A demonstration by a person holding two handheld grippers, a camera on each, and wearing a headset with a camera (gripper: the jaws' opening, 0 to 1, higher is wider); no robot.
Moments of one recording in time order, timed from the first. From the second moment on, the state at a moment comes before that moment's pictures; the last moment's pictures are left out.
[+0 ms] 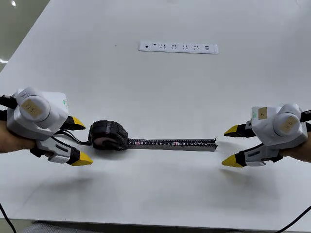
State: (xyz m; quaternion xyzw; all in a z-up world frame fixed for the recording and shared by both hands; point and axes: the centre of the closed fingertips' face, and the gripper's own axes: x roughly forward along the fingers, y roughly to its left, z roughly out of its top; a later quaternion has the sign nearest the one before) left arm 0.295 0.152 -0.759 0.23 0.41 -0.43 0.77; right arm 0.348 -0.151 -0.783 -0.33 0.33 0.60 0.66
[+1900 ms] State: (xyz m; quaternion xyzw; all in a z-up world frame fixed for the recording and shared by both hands) left arm 0.256 0.115 -0.745 0.07 0.32 -0.29 0.90; right arm 0.298 -0.133 -0.762 -0.17 0.30 0.47 0.81
